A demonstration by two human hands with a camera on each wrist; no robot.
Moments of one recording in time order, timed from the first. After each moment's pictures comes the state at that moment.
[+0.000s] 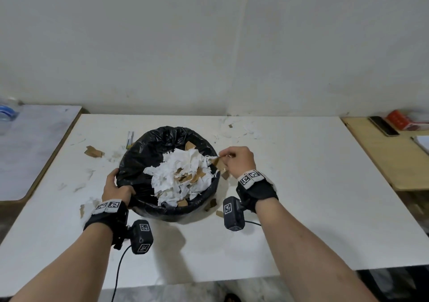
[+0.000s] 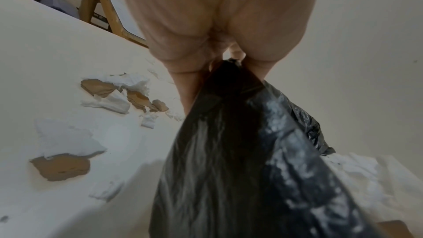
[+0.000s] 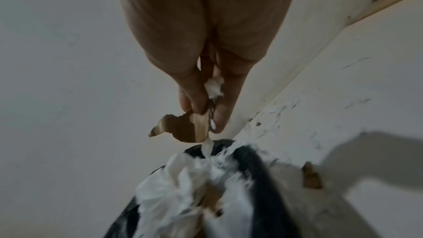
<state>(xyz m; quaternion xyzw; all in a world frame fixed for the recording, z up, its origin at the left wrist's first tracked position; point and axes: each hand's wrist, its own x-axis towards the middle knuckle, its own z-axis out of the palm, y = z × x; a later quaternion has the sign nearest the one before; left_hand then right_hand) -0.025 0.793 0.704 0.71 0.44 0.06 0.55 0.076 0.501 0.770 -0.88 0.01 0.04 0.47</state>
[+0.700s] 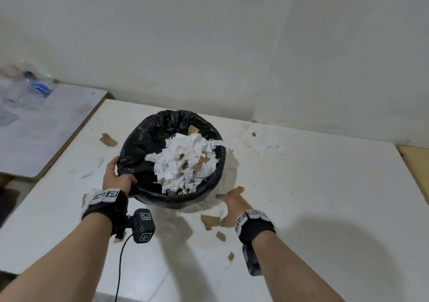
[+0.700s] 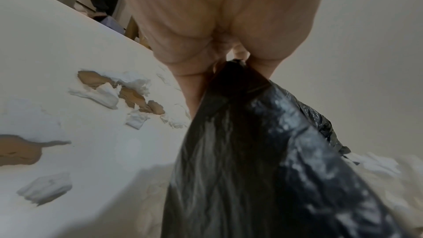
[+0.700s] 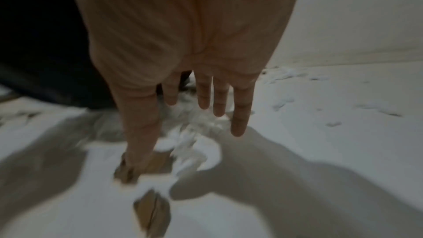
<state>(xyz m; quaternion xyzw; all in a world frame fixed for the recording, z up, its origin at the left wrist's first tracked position) 0.025 0.791 0.696 0.64 0.51 0.15 0.56 0.117 0.492 0.644 -0.89 -0.24 0.38 0.10</state>
